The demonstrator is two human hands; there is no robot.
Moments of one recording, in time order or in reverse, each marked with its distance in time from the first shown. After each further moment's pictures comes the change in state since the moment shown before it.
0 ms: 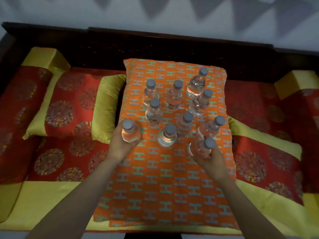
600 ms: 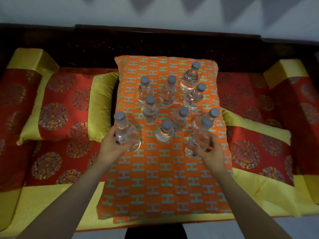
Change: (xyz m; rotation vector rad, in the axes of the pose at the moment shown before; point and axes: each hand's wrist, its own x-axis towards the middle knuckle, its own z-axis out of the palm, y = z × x) left_hand -0.010 -0.006 -0.016 -0.070 -0.112 -0.083; right_hand -0.012 -0.005 0.007 0.243 0.141 0.099
